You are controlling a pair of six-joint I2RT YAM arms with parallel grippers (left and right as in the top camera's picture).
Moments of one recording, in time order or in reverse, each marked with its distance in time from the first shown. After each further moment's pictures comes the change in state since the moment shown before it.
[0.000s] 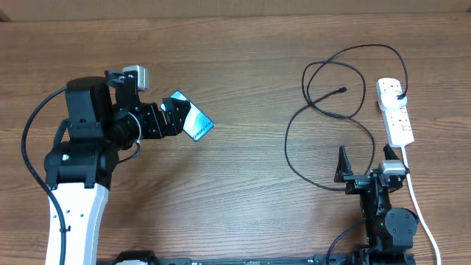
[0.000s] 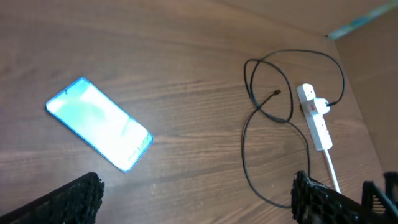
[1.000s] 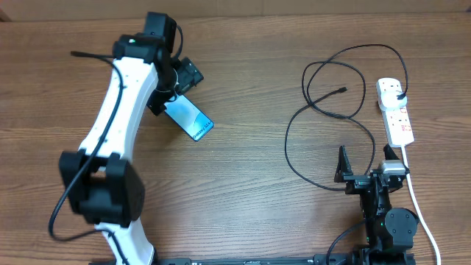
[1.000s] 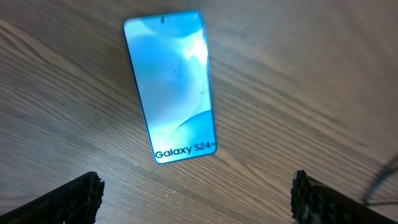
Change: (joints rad) left arm -0.183 0.809 0.636 -0.421 -0.441 -0.594; right arm 0.000 0.000 0.000 0.000 0.000 0.000
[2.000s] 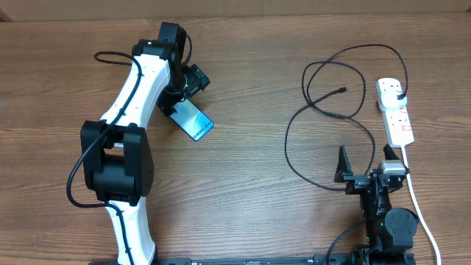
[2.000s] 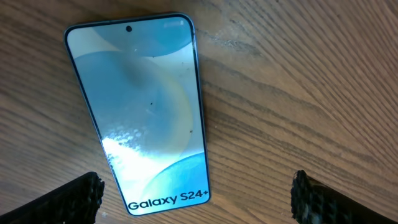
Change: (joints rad) left arm 0.000 0.165 0.001 0.119 0.026 -0.024; right arm 0.000 0.000 0.000 0.000 0.000 0.000
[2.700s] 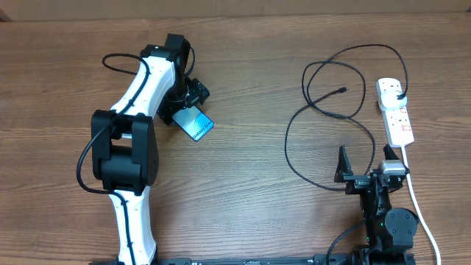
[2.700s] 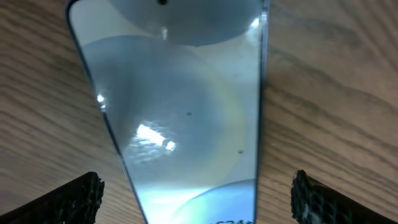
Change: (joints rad) left arm 0.000 0.101 0.000 -0.052 -0.035 0.023; right arm 0.000 0.000 0.000 0.000 0.000 0.000
